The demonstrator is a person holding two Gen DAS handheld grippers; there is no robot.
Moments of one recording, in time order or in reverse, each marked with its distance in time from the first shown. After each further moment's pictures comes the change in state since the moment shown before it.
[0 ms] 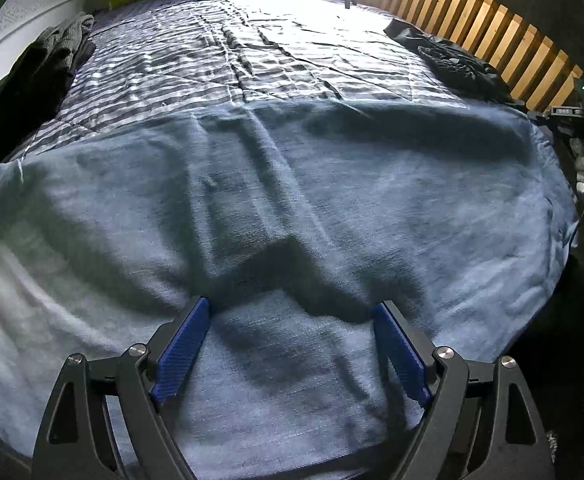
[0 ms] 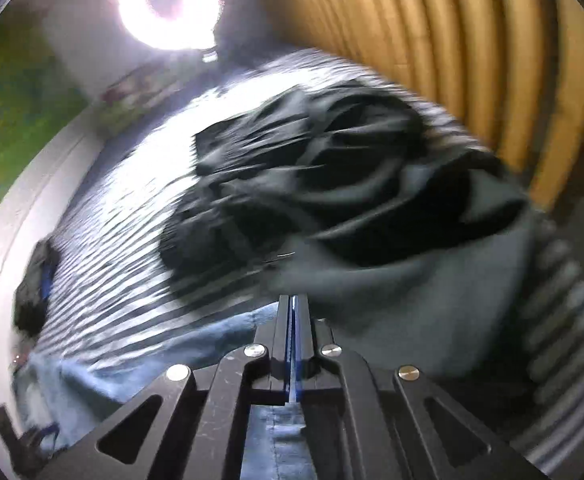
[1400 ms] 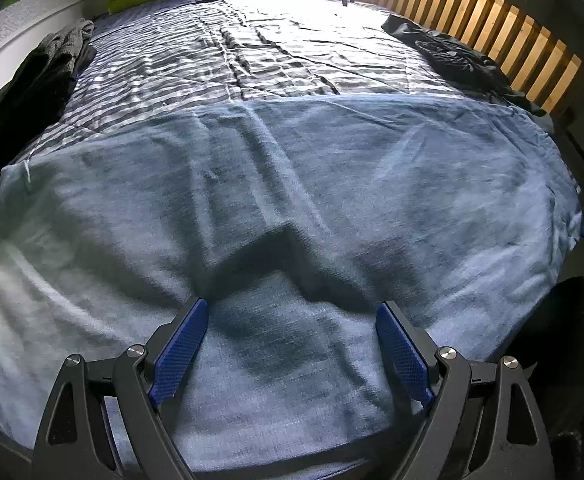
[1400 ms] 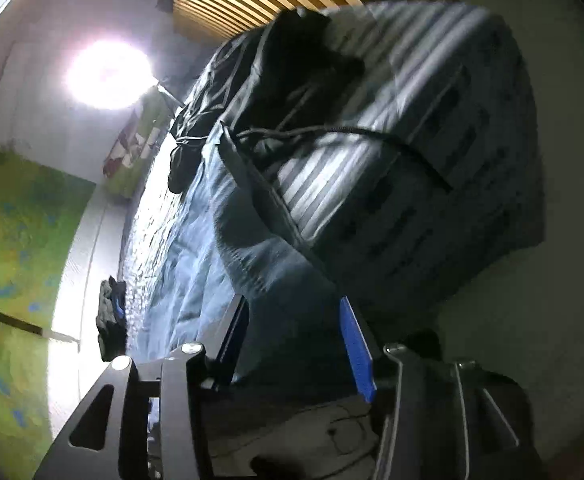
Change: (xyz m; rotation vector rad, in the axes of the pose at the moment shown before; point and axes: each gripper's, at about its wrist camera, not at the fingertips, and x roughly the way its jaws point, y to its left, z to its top) left arm -0.004 -0.005 -0.007 0.018 0.002 0.027; right arm -0.090 -0.080 -0.198 0.478 0.047 0.256
